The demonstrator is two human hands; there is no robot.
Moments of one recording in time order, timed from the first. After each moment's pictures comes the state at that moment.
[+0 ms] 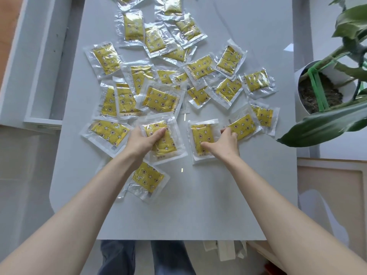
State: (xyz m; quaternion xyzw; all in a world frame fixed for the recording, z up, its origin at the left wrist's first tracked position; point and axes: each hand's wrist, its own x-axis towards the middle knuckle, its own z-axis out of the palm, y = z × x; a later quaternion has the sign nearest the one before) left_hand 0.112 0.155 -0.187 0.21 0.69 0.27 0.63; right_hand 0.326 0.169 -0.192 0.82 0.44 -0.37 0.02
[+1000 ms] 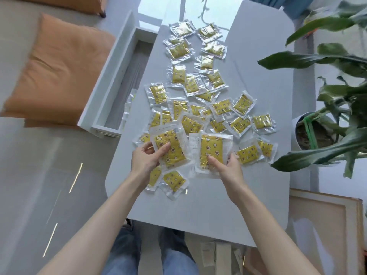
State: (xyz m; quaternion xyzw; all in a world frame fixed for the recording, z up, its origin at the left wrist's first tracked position) left_hand 0.059 0.093 -0.056 0.12 0.67 0.45 0.57; right_hand 0.268 0.115 -0.059 0.70 0.34 -0.58 -0.23
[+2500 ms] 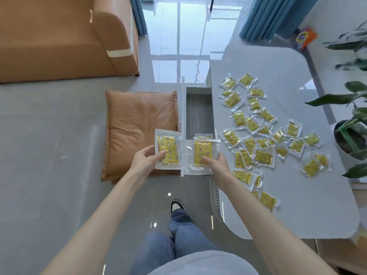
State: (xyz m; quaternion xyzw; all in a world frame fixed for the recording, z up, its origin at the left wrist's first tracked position) left_hand -0.396 0.175 0.116 0.17 0.65 0.37 0.64; right_hand -0.184 0.173 0.072 0.71 0.21 -0.60 -0.29
